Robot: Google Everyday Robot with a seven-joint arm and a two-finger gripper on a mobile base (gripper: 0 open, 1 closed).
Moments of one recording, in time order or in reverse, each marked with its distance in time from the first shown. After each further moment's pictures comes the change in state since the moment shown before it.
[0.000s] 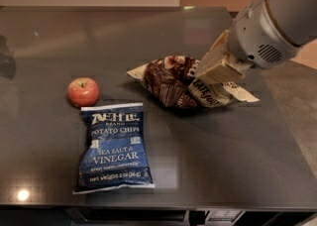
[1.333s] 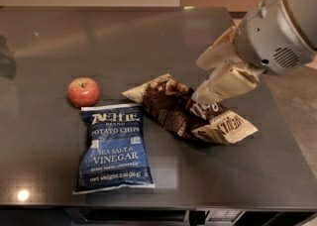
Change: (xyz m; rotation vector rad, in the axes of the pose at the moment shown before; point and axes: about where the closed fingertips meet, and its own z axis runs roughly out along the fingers) arm -0.010 0.029 -0.020 -0.048 -0.062 -0.028
